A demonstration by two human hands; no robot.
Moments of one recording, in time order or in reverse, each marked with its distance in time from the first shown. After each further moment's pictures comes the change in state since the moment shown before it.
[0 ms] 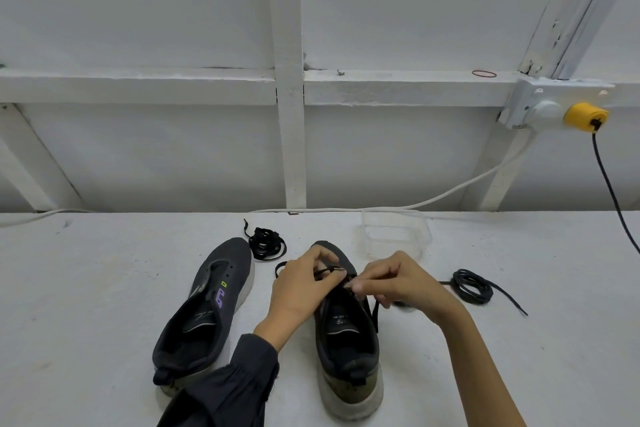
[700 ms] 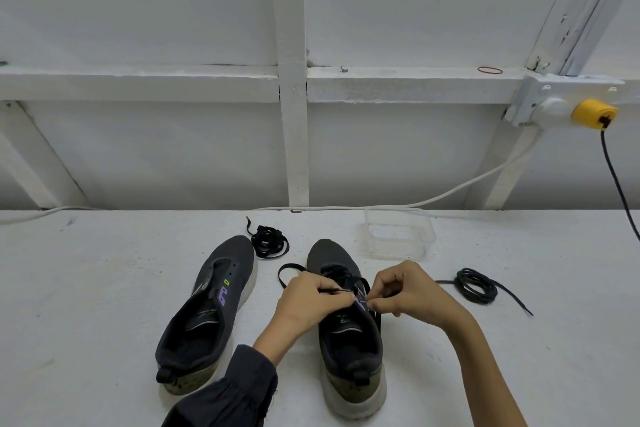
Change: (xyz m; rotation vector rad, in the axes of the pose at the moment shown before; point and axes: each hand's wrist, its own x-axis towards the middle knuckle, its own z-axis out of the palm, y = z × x) left_hand -0.014 0.001 0.004 -0.153 -0.225 -0.177; right_hand -0.001 0.024 -0.003 -0.211 0.025 0.091
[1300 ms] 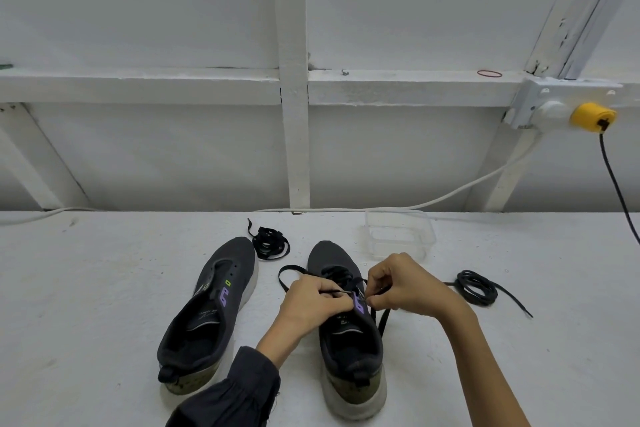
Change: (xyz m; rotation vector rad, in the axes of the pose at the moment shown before) left_hand -0.004 0.003 0.002 -0.044 -0.003 -0.072; right_hand 0.009 -0.018 -0.003 -0.281 -0.033 0.018
